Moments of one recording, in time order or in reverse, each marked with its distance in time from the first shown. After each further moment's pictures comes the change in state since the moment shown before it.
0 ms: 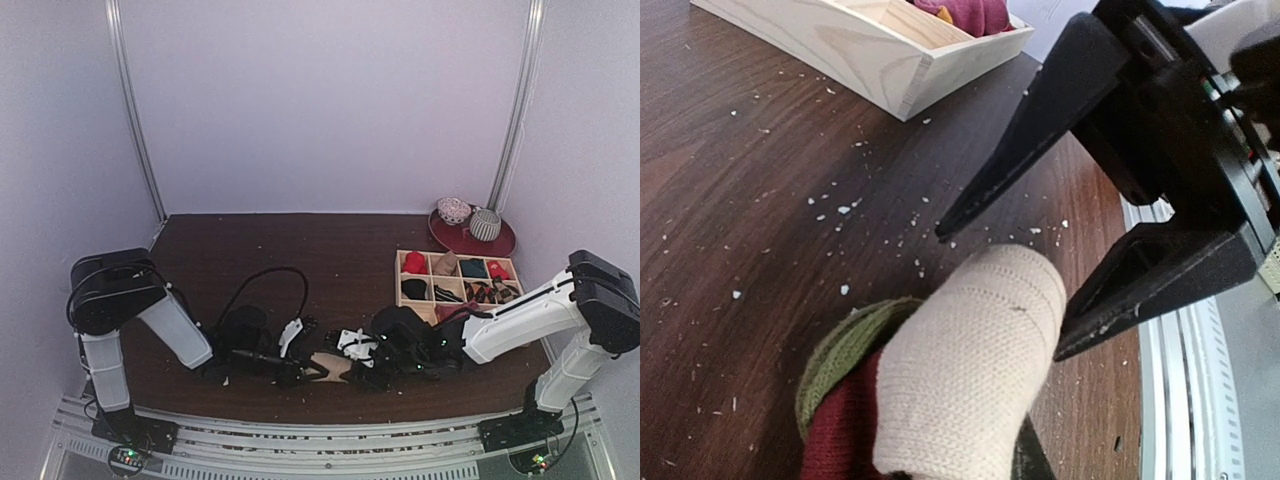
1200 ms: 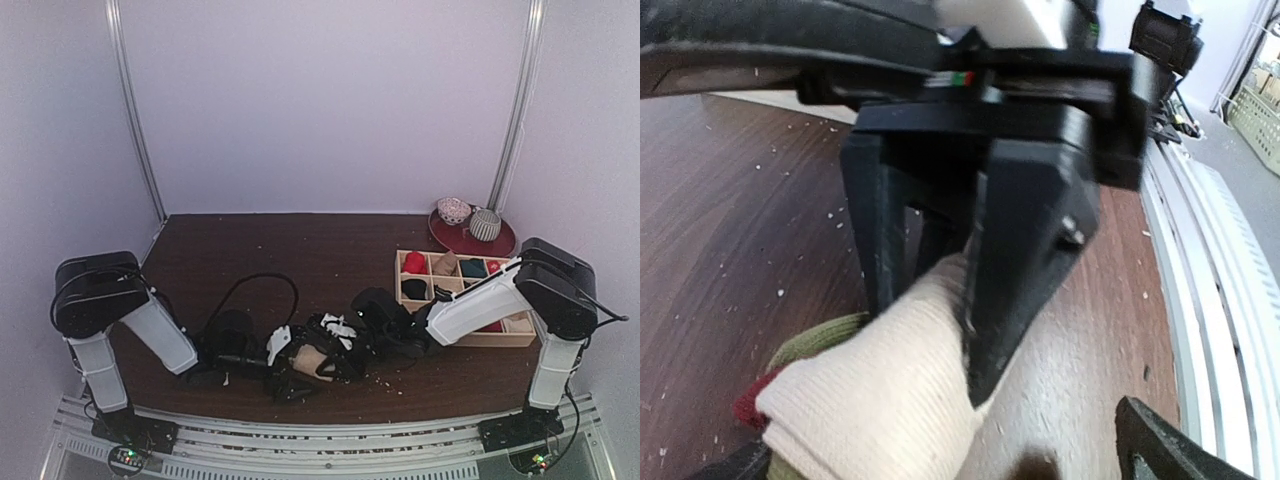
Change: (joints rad) left arm -0.003 -0.096 -0.114 0.069 -0.080 0.289; right arm -0.118 0.267 0.182 0.037 -0.424 0.284
